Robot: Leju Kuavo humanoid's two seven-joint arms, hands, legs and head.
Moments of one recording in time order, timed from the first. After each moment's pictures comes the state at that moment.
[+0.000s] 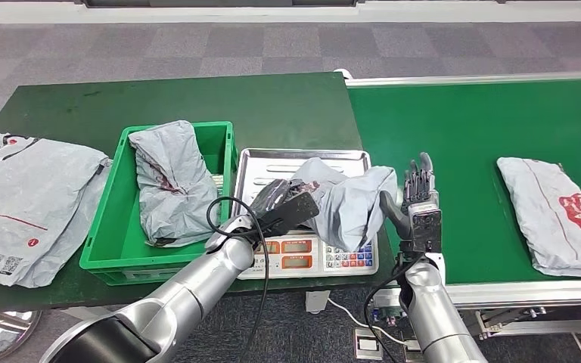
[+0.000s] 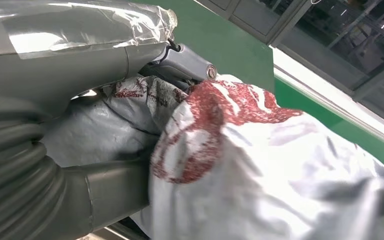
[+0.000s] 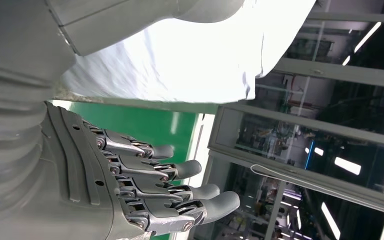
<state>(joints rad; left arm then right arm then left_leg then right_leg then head) -0.79 -0.35 -0.50 -0.35 -0.52 0.26 -0.29 -0.37 0.04 0.07 -1.01 0.07 -0.35 -0.70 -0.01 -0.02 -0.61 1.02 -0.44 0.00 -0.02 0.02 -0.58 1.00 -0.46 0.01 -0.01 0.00</state>
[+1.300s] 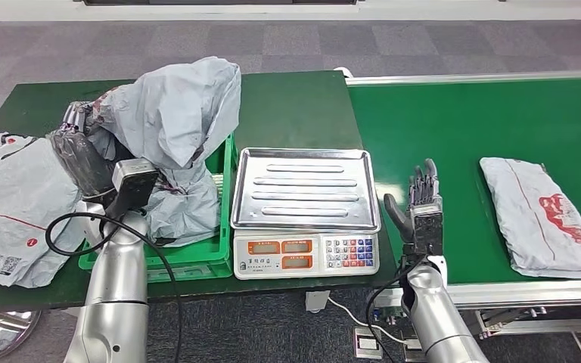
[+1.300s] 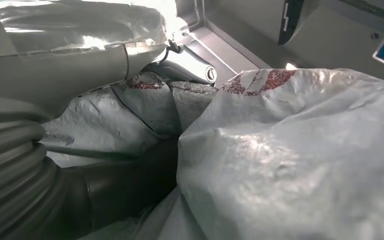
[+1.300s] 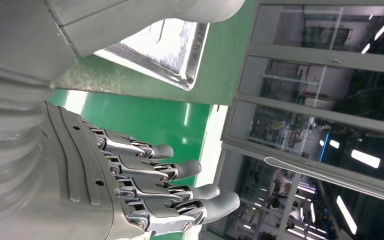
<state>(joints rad) -0.56 -0.31 0.27 -1.17 -0.87 0.69 -0.70 -0.36 0.03 0.07 -0.97 0.05 -0.38 -0.70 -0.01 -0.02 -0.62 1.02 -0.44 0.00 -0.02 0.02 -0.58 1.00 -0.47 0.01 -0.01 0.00</state>
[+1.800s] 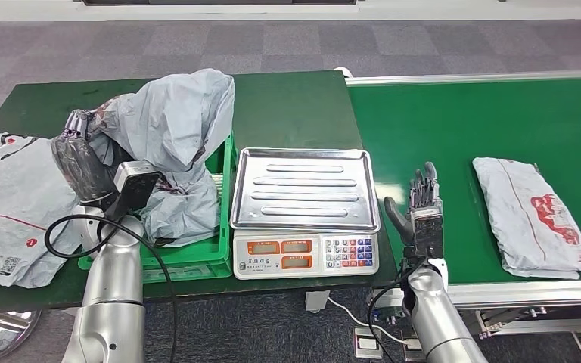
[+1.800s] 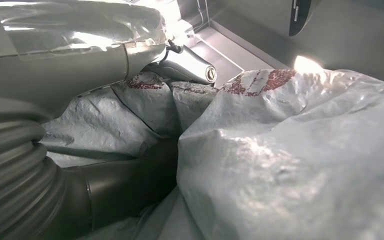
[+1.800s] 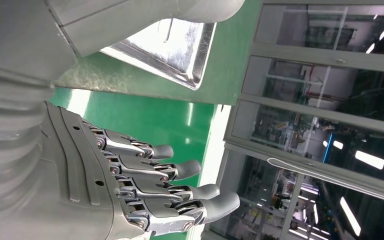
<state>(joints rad) -0.56 -0.30 0.32 -1.13 -0.90 0.69 -0.70 -0.35 0.03 0.07 -0.97 0.05 -0.38 -0.70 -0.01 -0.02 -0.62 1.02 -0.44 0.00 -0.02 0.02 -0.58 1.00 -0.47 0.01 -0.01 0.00</state>
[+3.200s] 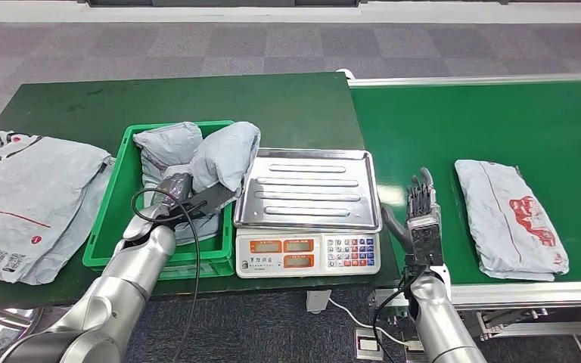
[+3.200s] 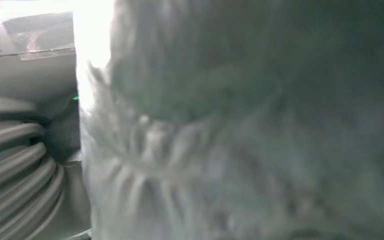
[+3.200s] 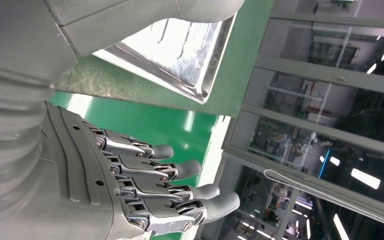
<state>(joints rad) -0.74 -0.17 0.14 -0.46 -1.37 0.15 -0.06 -0.31 0.00 0.07 -1.00 0.10 -0.35 -0.70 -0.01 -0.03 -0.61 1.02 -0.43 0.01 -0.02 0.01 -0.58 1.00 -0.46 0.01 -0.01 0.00</state>
